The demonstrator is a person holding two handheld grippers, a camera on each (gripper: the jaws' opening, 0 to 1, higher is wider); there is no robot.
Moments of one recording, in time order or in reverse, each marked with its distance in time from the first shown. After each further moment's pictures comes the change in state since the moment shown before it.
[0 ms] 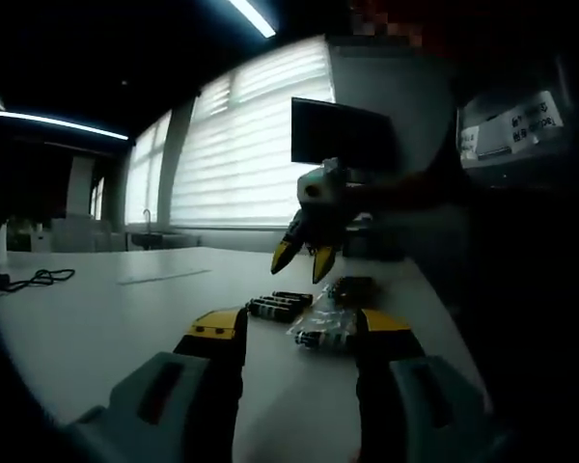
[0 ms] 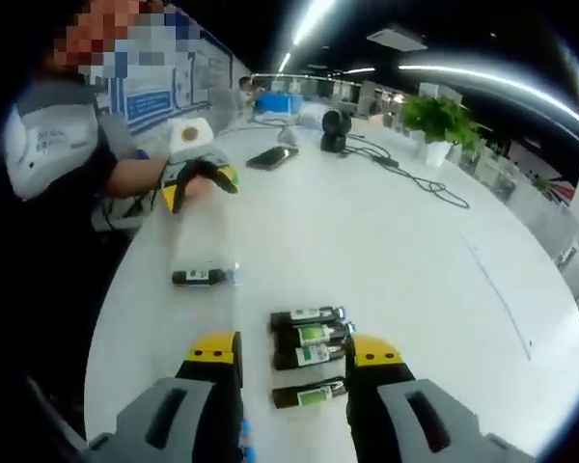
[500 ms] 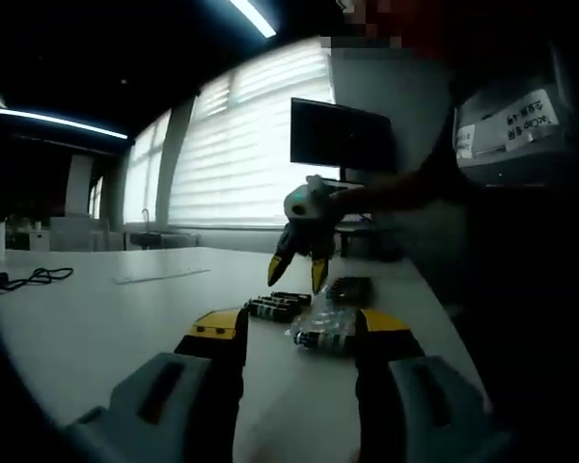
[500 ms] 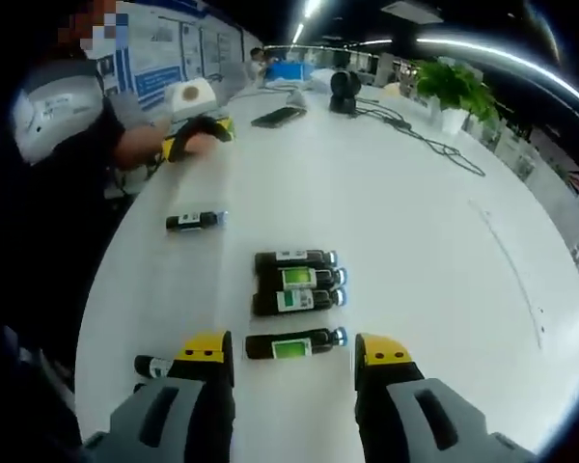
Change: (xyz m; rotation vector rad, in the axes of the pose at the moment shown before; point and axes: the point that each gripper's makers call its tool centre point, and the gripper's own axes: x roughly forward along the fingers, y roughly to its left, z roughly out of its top) left arm 0.000 0.000 0.000 -0.007 0.000 -0.008; right arm 0.009 -0.007 -0.037 -0.038 0.125 0.096
